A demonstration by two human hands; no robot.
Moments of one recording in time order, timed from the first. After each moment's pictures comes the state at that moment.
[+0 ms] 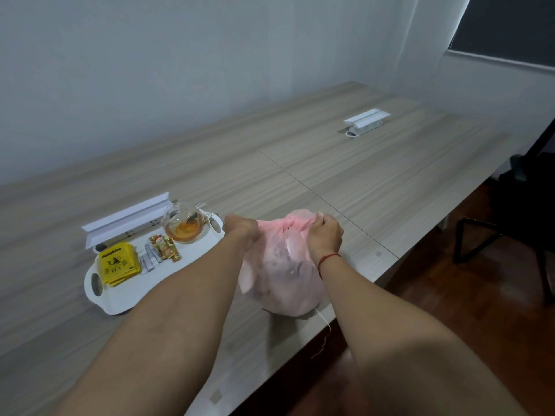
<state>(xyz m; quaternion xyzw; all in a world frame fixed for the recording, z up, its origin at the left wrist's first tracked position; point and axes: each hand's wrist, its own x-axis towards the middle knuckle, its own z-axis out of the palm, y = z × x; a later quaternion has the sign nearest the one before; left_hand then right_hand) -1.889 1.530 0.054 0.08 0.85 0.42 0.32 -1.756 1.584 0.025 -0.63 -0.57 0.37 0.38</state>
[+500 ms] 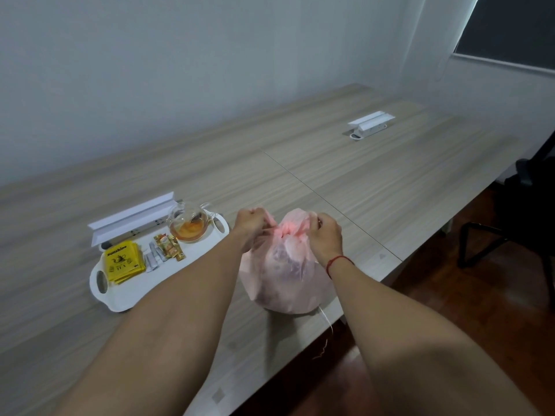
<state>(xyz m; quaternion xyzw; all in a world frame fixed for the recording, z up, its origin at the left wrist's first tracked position) -1.891 1.526 0.056 0.18 0.73 0.52 0.41 -1.752 1.589 0.016 -0.55 -0.68 0.36 0.33</state>
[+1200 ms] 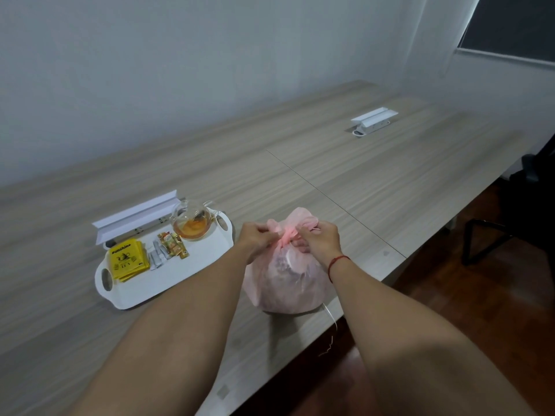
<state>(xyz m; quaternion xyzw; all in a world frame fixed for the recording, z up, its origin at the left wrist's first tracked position) -1.887 1.507 0.028 0.28 0.76 0.43 0.40 -1.756 1.572 0.016 -0.50 -0.53 0.61 0.32</state>
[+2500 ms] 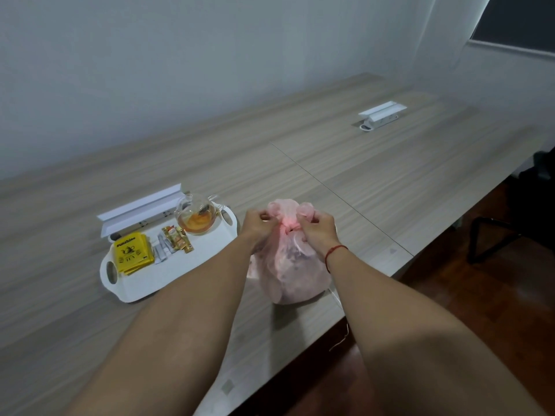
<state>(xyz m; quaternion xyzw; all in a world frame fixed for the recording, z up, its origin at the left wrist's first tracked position) -1.902 1.520 0.021 0.28 0.76 0.48 0.33 -1.777 1.579 0.015 -0.50 -0.59 0.56 0.30</state>
